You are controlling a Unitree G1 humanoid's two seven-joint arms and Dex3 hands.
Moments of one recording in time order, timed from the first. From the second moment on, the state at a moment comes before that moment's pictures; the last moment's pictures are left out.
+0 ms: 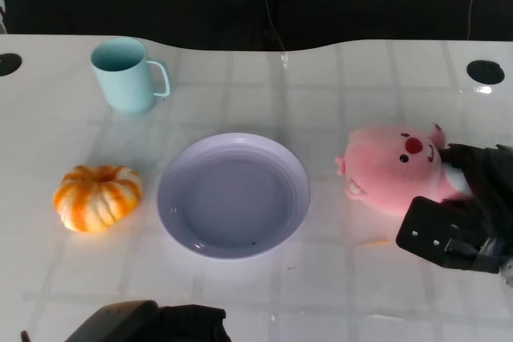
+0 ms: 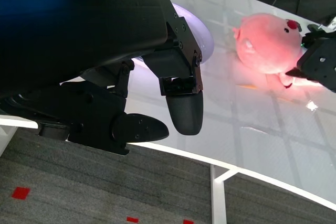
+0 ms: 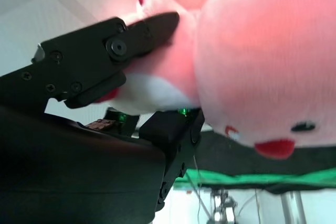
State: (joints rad) left arm 0.45 0.42 -0.18 -0.67 0.44 0.06 -0.39; right arm -0.50 -0.29 0.33 0.82 -0.72 -0.01 -0.42
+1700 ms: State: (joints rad) left arm 0.41 0.40 -0.22 -0.56 0.51 -0.05 -0.34; right arm -0.62 0.00 0.42 0.59 -0.62 0.01 -0.20
